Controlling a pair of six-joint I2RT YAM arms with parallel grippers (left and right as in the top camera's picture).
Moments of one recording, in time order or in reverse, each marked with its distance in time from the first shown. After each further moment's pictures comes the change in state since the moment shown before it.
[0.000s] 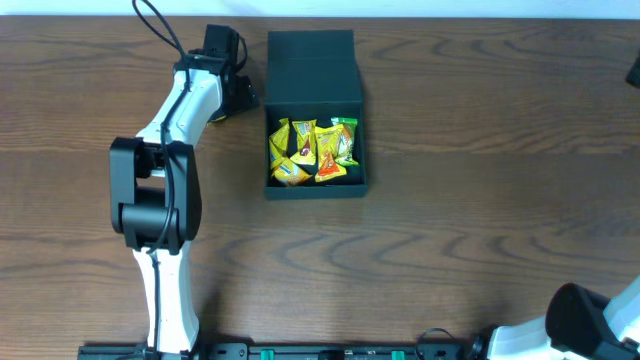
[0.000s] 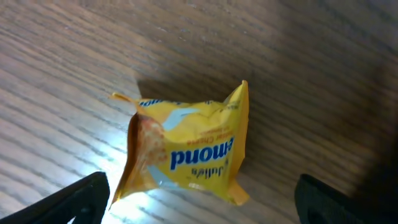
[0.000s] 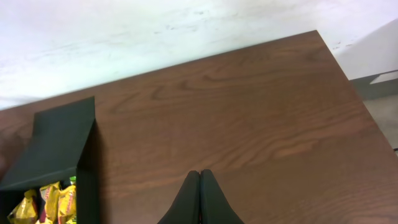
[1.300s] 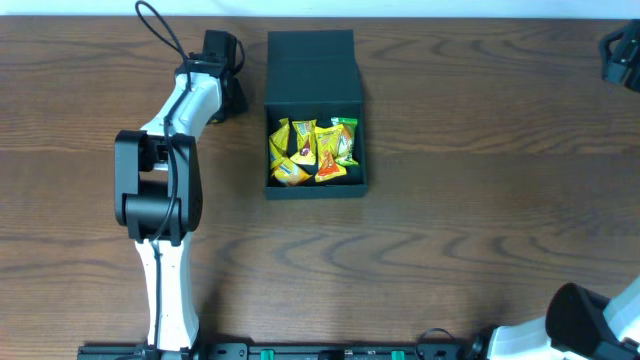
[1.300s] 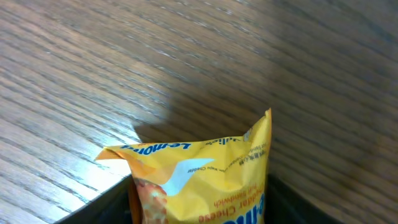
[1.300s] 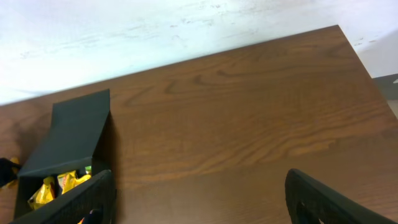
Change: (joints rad) left arm 0.022 0.062 0.000 0.077 -0.019 0.035; right arm 0.000 0.000 0.000 -0.021 -0.061 -0.007
